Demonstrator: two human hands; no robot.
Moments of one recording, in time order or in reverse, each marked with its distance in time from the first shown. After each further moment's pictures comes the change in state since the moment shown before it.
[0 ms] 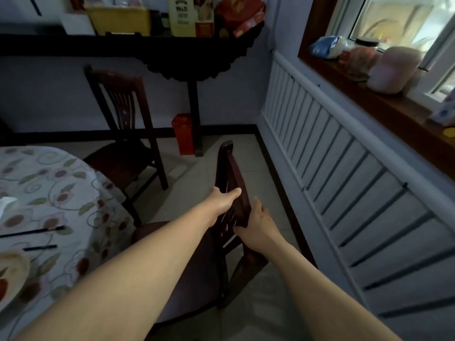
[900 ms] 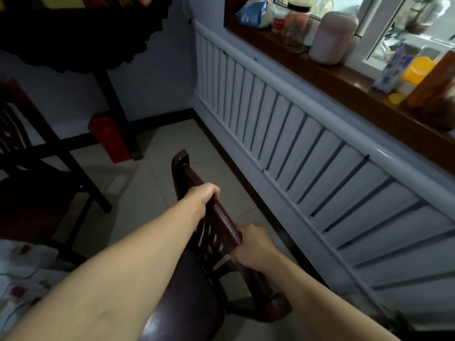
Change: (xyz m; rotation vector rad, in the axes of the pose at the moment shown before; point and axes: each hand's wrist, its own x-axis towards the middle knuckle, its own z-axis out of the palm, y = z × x) left_hand 0.133 0.061 0.007 -0.105 -0.165 -0.173; right_hand 0.069 0.001 0.005 0.192 -0.012 0.240
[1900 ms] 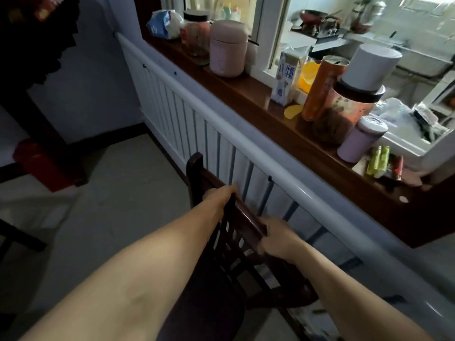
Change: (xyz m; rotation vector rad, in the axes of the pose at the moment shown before) left_hand -0.002 0.069 0.327 0.023 -0.232 0.073; right_hand 0.020 0.213 -0.258 0.078 0.115 0.115
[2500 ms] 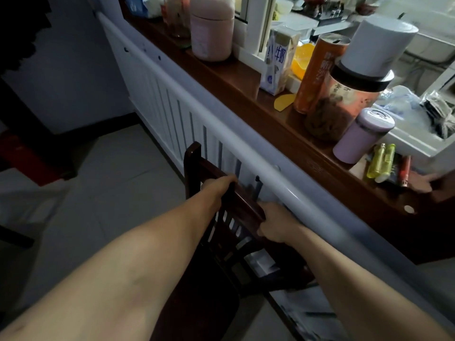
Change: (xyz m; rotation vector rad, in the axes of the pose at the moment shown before) left_hand 0.042 0.017 0.045 -0.020 -0.015 -0.013; right_hand 0.050 0.019 -0.040 -0.095 -0.010 -0.020
